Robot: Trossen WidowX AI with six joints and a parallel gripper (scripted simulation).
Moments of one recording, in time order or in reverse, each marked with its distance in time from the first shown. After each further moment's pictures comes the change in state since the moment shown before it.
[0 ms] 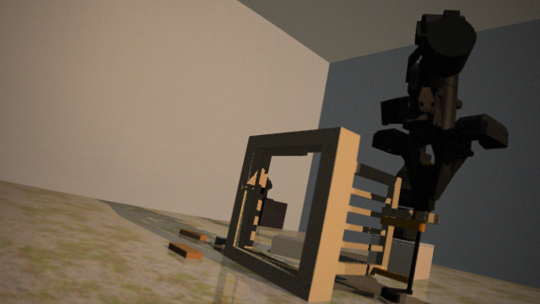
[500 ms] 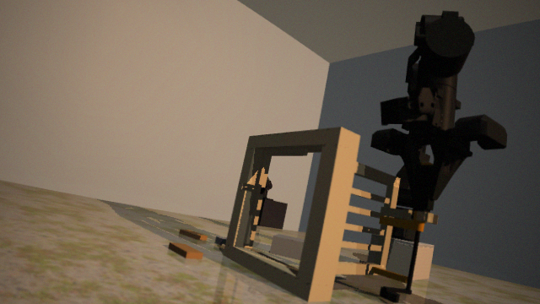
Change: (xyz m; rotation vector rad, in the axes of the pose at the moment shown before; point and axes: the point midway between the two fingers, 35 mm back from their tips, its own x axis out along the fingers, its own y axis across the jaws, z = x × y) arm 0.000 -0.002 -0.001 -0.019 -0.002 0.001
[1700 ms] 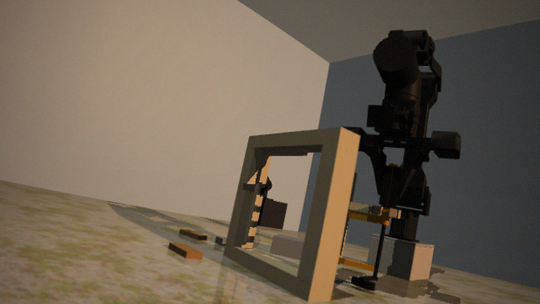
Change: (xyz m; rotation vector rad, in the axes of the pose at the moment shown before) arm 0.000 -0.066 -0.002 -0.522 0.006 -0.007
